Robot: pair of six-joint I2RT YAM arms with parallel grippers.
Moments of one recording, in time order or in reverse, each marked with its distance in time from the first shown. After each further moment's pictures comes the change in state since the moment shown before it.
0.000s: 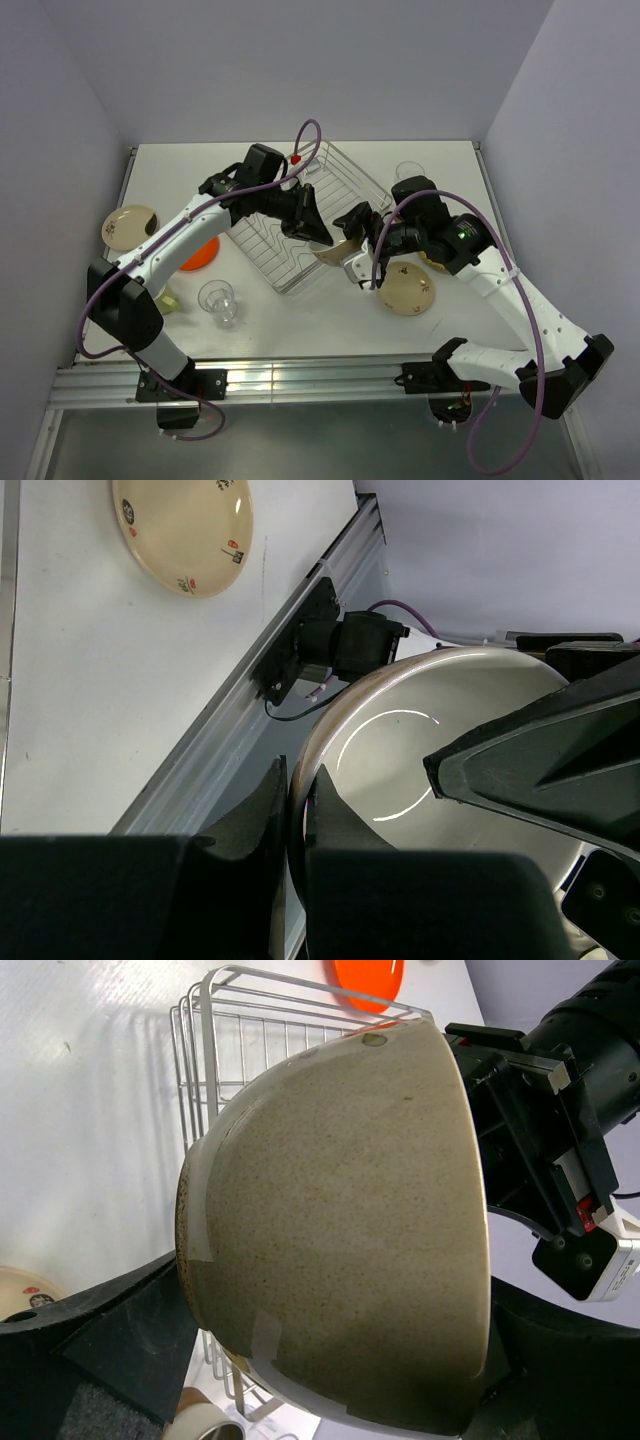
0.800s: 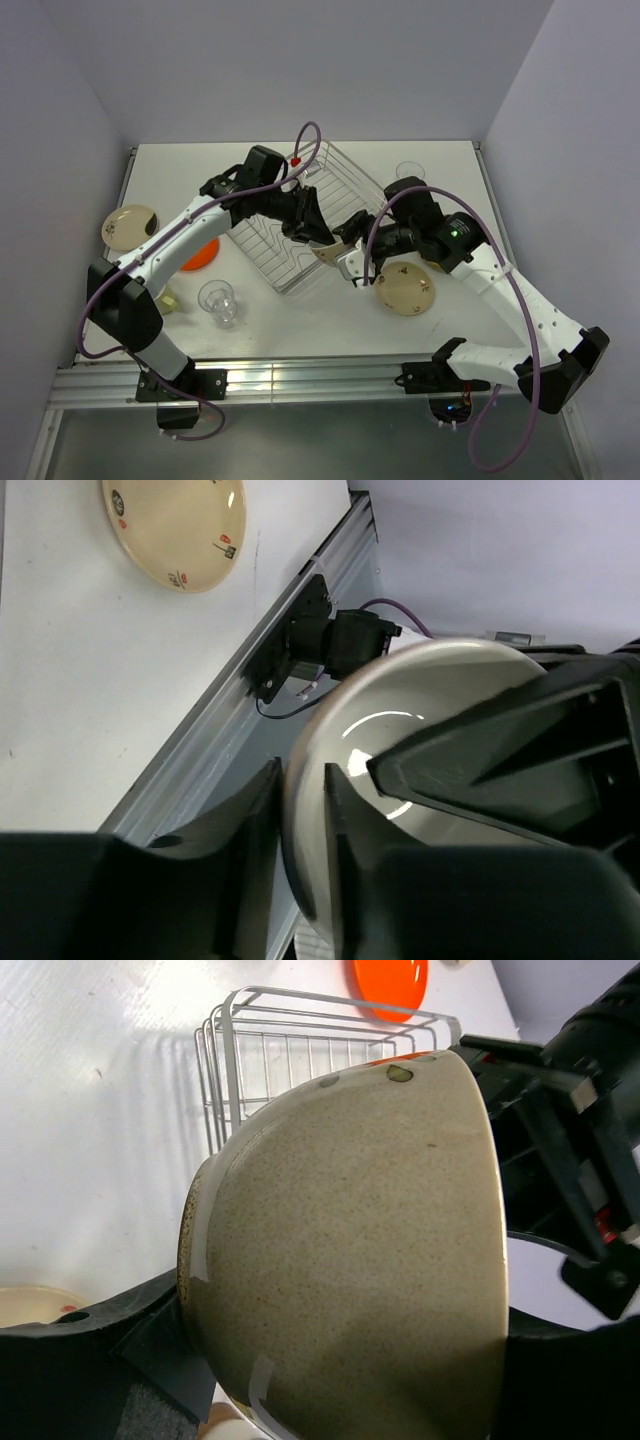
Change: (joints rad) left arm -0.003 0.000 -0.020 0.018 0.008 -0.026; right arm 0.020 0.024 0.000 0.000 0.002 0.065
